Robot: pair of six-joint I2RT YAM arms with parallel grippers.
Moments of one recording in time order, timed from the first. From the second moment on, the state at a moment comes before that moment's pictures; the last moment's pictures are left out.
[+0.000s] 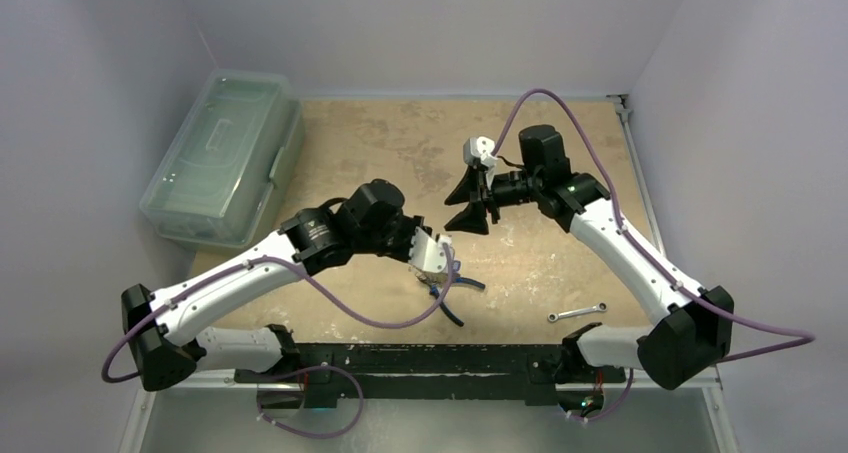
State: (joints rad) left arm -0.97 1.17 1.14 -0.68 0.12 0.97; right arm 0.46 1.28 1.16 -0.46 -1.02 -0.42
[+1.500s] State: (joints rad) left arm -0.77 1.49 1.35 -0.83 0.41 0.86; right arm 0.38 1.35 0.90 0.06 -1.09 -0.14
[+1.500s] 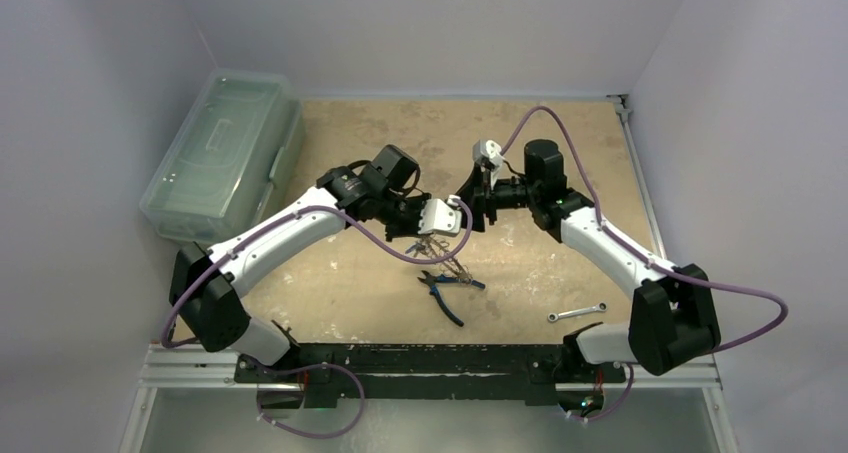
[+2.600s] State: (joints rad) left arm -0.77 1.52 1.33 -0.81 0.49 0.90; right arm 0.47 1.43 0.85 0.10 -1.14 -0.17
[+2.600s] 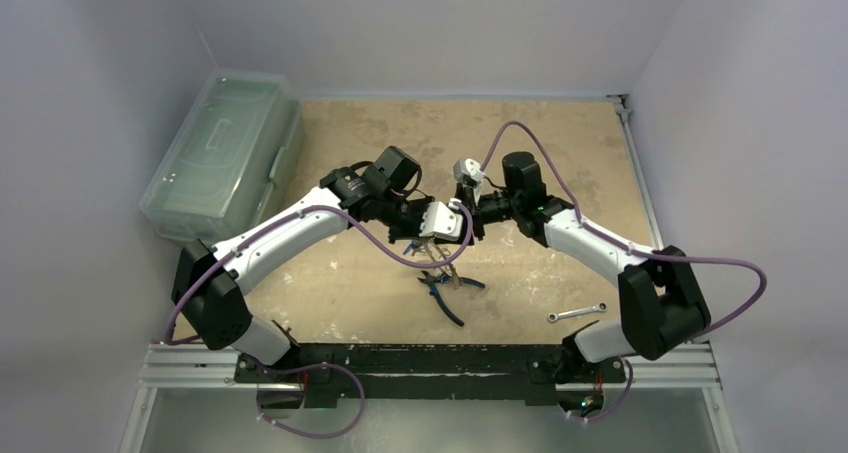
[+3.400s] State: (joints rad) left arm -0.74 1.46 1.21 -0.75 0.42 0.90; right arm 0.48 1.43 0.85 0.10 -1.09 -0.15
